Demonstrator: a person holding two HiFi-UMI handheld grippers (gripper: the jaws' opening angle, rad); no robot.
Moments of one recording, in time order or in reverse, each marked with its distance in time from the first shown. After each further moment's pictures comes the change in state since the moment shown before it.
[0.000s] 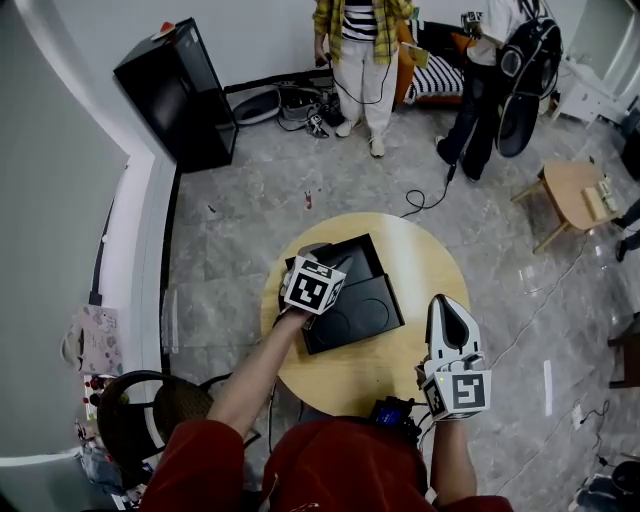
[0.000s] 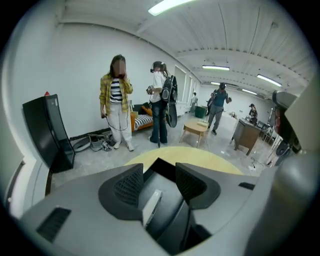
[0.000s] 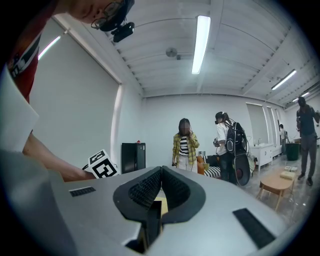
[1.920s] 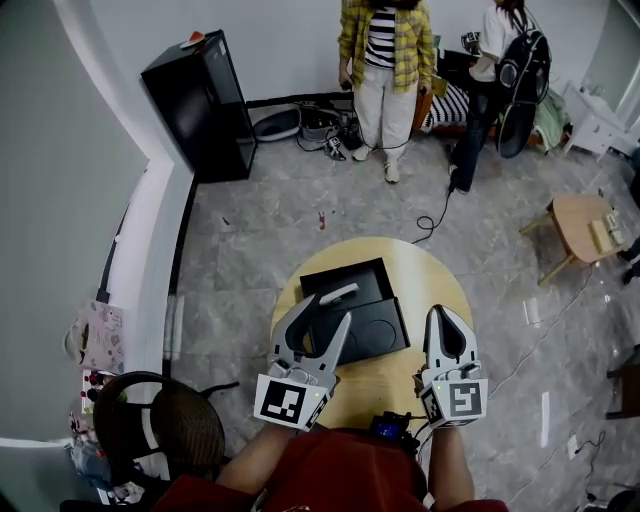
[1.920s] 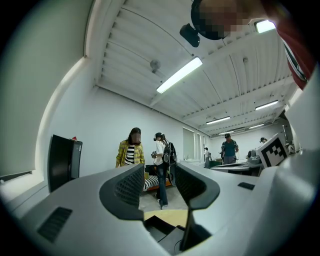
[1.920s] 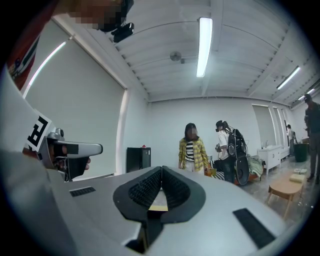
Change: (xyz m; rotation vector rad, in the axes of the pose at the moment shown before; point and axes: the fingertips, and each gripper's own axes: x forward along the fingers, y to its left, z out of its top) left arm -0.227 -0.071 0.077 -0.033 -0.747 0.169; right arm 0.016 0.016 0.021 -0.031 -0.032 0.058
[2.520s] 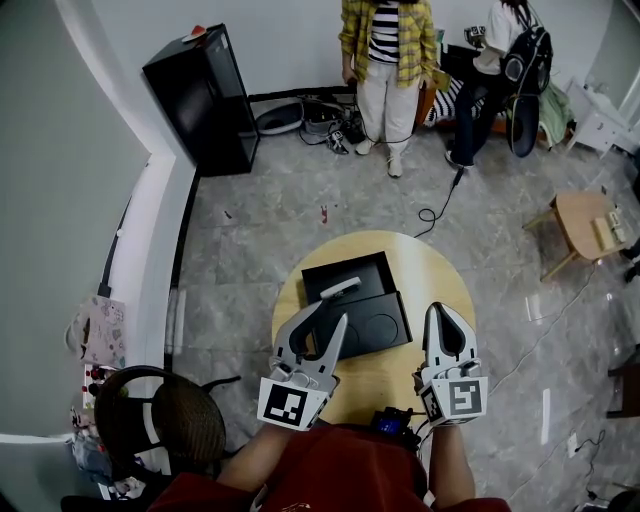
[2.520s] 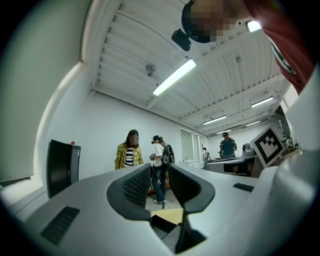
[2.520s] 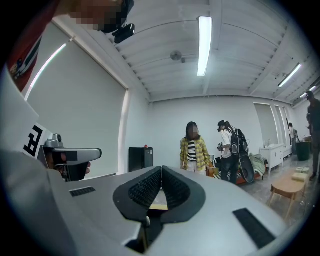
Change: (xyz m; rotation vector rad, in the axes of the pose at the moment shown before) left arm -0.012 -0.005 -0.012 0.027 -0.052 -0.011; right arm -0.001 0.007 -0.006 0.008 -0.011 0.028
